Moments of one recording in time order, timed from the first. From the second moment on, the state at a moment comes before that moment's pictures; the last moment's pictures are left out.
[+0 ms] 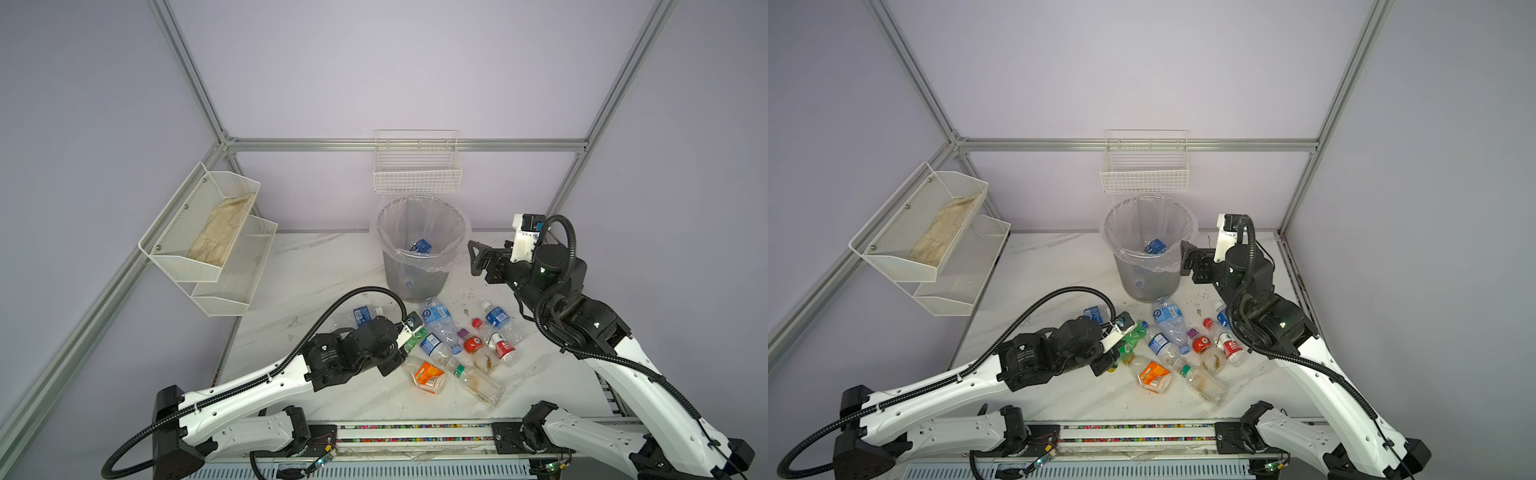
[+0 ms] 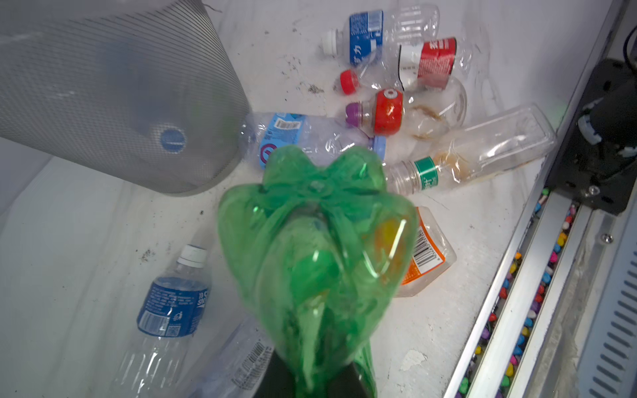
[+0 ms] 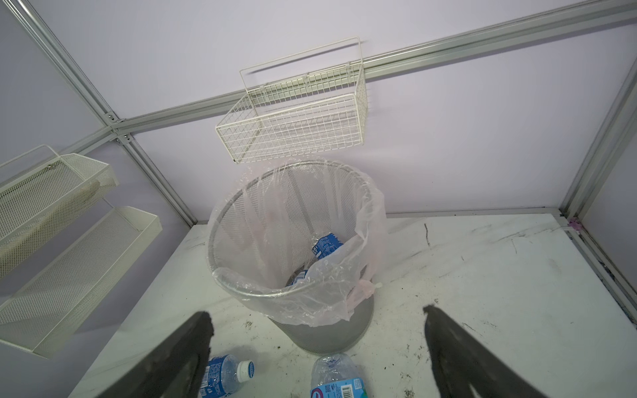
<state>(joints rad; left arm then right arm) -1.05 1.06 0.99 -0.63 -0.23 0.04 0.63 1.01 1.31 -0.50 0.34 0.37</state>
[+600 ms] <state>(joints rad) -0.89 1.06 1.19 -0.34 -0.28 0.06 0.63 0.96 1.20 -0.50 0.33 0.42</state>
